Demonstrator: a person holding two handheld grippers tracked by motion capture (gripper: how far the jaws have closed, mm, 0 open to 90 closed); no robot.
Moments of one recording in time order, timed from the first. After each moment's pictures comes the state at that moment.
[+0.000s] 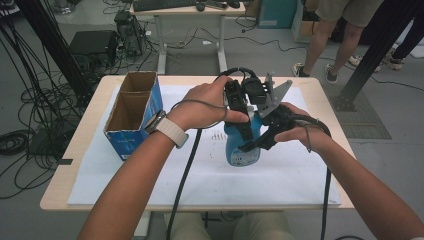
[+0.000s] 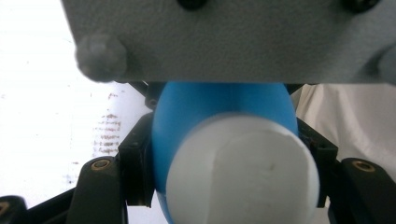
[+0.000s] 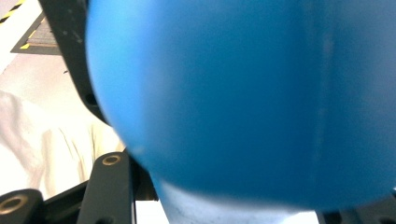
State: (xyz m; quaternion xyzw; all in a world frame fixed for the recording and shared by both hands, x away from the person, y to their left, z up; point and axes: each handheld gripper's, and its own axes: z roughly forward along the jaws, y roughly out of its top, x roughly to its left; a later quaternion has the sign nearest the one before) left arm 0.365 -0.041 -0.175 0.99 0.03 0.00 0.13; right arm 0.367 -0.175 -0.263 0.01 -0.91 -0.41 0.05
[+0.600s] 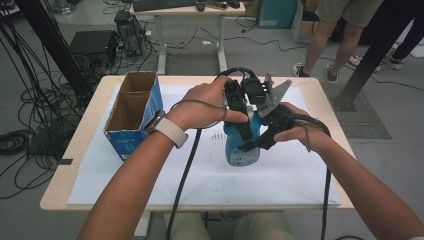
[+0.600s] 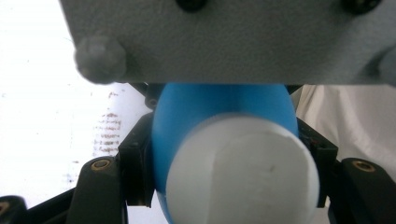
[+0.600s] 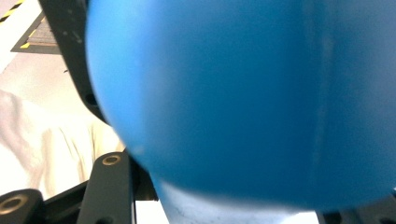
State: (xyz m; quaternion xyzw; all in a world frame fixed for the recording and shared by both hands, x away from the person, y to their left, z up) left arm 0.365 -0.041 -0.175 0.99 0.03 0.00 0.13; right arm 0.367 -0.174 -0.262 0.01 -0.91 -0.41 0.05
